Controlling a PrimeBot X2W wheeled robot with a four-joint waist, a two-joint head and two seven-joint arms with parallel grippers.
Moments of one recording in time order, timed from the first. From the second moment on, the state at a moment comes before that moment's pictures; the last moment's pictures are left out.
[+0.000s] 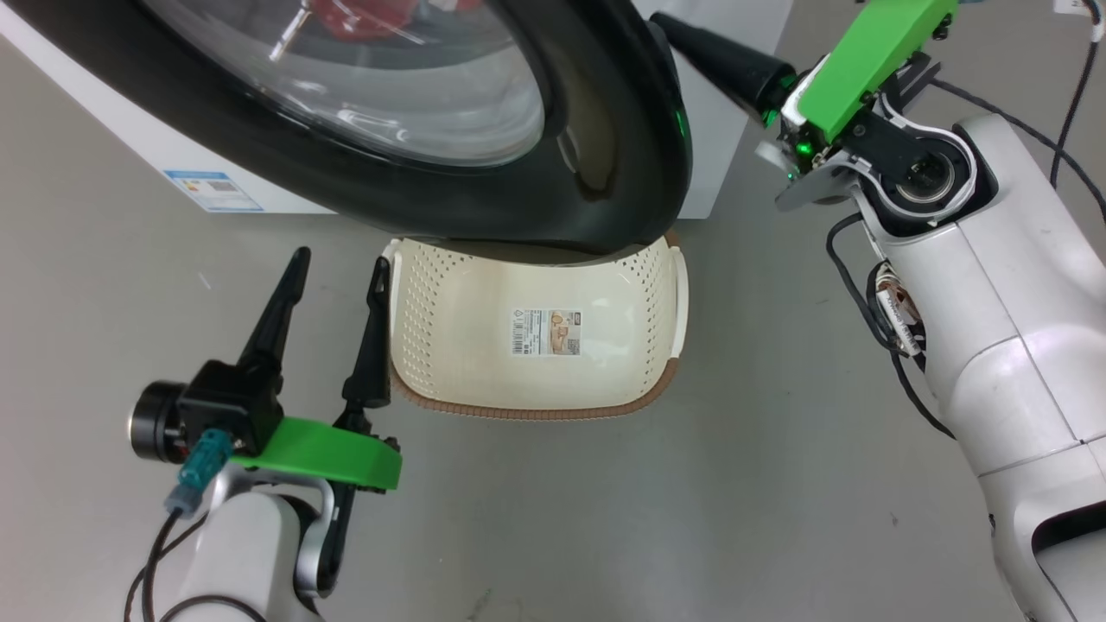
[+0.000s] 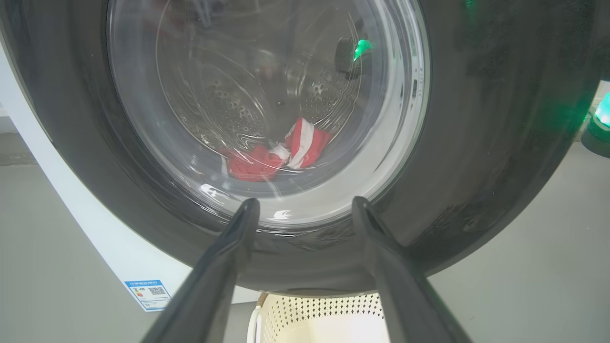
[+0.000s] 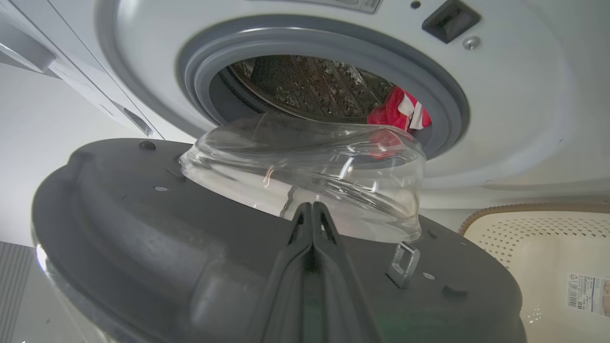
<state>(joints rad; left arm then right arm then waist) -0.43 0.03 -0.12 0.30 -0.17 -0.05 -0.25 -1.06 -0.07 0.28 0.74 1.53 0.13 0.54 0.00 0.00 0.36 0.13</state>
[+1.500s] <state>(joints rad) -0.34 0.04 -0.05 0.09 -0.13 -0.03 -0.25 -0.50 -0.06 0.01 0.27 0.22 0.13 -0.26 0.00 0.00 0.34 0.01</state>
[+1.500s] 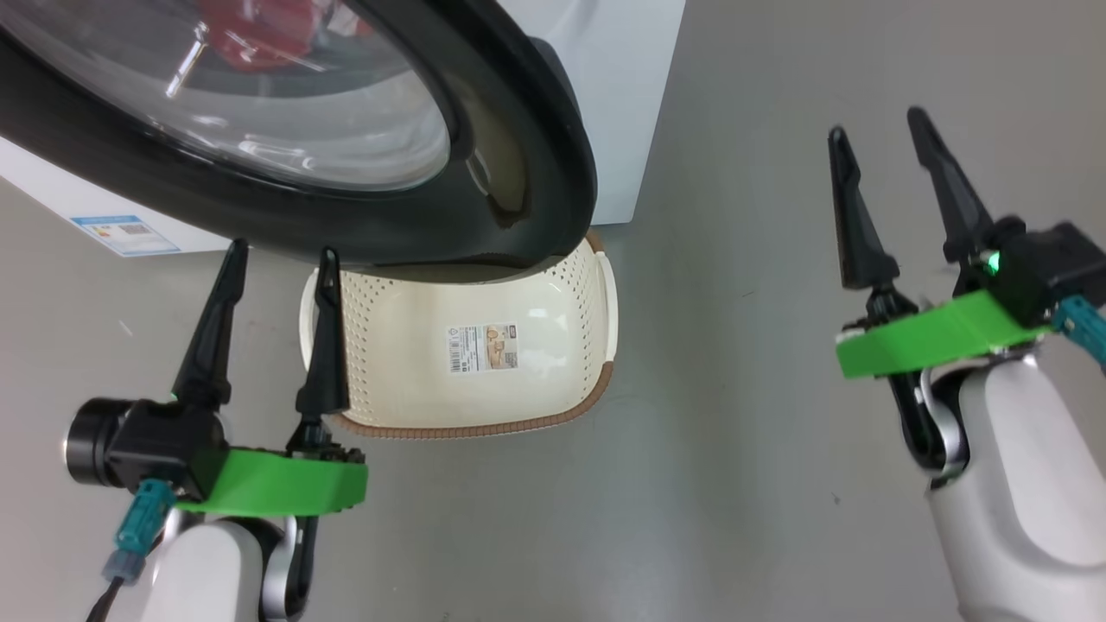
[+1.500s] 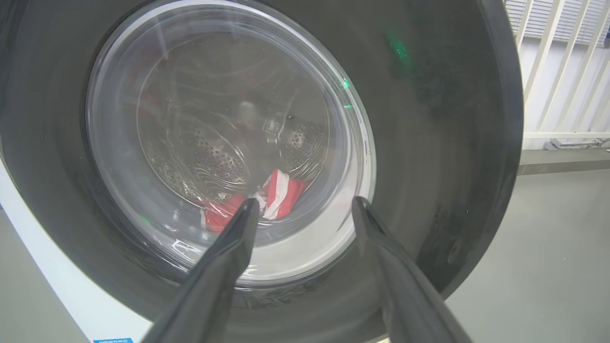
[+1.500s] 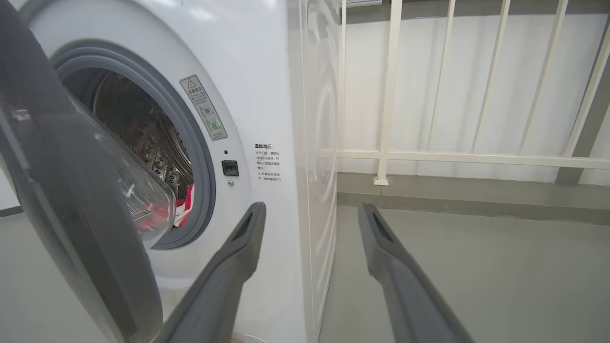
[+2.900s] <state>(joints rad) -0.31 0.04 -0.07 0.08 -0.12 -0.03 -0.25 -0.47 -0.06 0.11 0.31 0.54 0.13 -0.26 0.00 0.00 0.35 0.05</state>
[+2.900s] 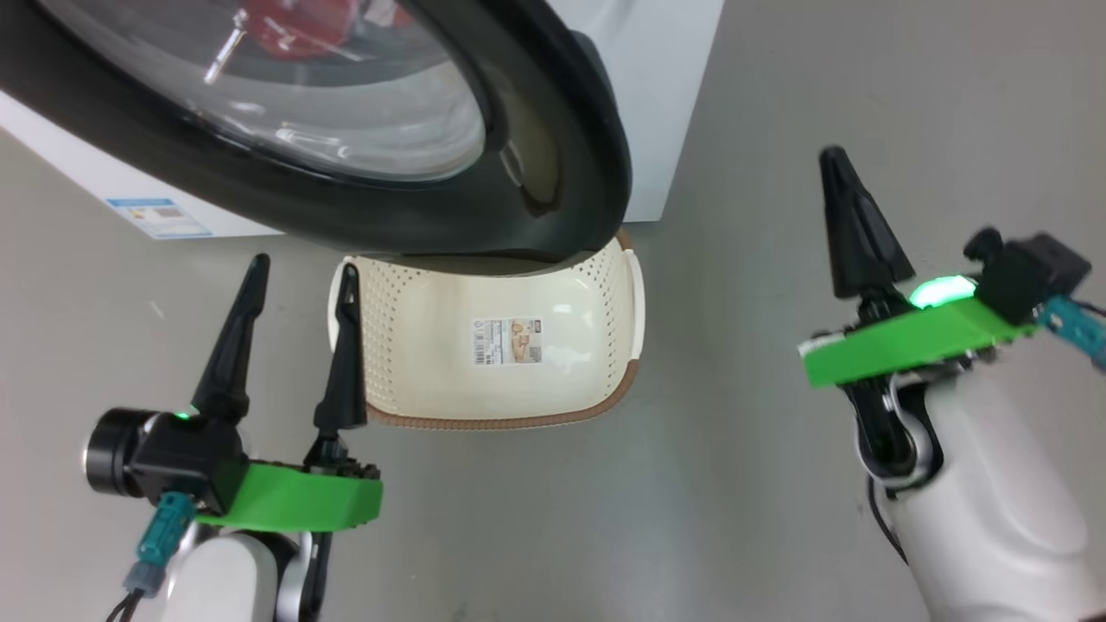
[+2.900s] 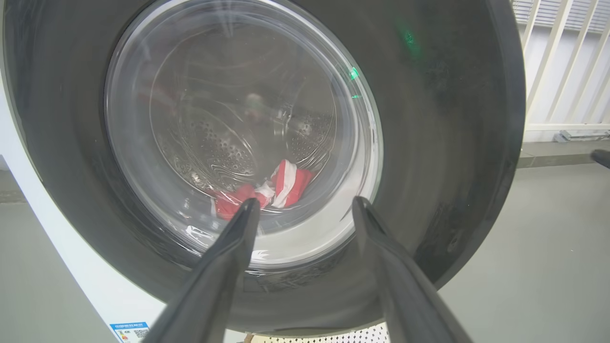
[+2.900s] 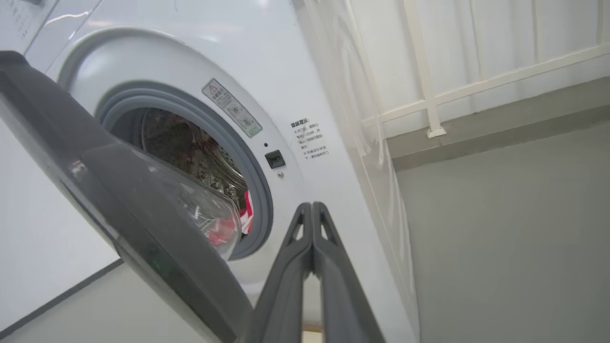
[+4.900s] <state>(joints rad) -0.35 0.03 -0.11 0.12 -0.14 -0.02 -0.25 -0.81 -0.10 0.25 0.47 1.62 0.13 0.76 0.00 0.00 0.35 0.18</state>
